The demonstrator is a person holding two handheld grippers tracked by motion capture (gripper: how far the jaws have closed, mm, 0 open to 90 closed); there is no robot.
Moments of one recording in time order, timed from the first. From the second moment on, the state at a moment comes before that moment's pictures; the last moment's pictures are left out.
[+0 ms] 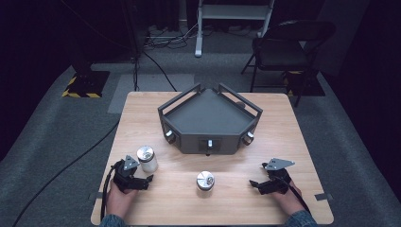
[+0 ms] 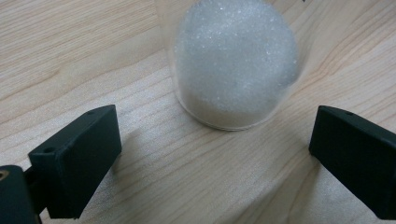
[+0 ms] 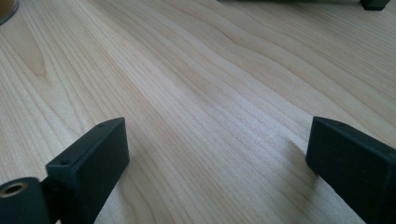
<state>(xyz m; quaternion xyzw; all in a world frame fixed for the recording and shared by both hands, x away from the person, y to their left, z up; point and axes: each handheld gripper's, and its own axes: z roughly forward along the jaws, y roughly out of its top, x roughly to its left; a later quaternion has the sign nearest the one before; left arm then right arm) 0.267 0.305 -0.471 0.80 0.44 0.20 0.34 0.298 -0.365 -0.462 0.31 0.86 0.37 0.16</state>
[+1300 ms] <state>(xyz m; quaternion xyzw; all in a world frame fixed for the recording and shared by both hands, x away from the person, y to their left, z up) 0.266 0.304 -0.471 0.80 0.45 0.20 0.34 0.298 -0.365 -0.462 0.31 0.86 0.37 0.16</state>
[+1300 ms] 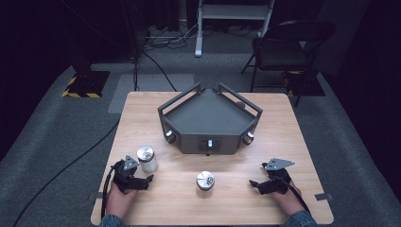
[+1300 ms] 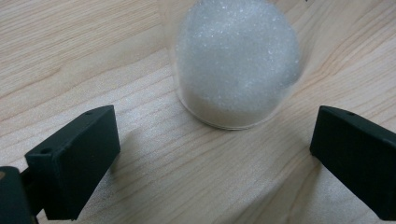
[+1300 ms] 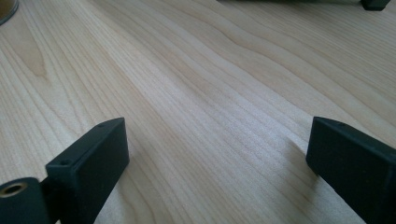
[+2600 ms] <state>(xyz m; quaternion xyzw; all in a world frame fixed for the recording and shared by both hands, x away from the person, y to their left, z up) 0.245 0.313 -0.466 0.78 0.42 0.22 0.40 0.301 -0.363 -0.462 0.31 0.86 0.37 0.16</state>
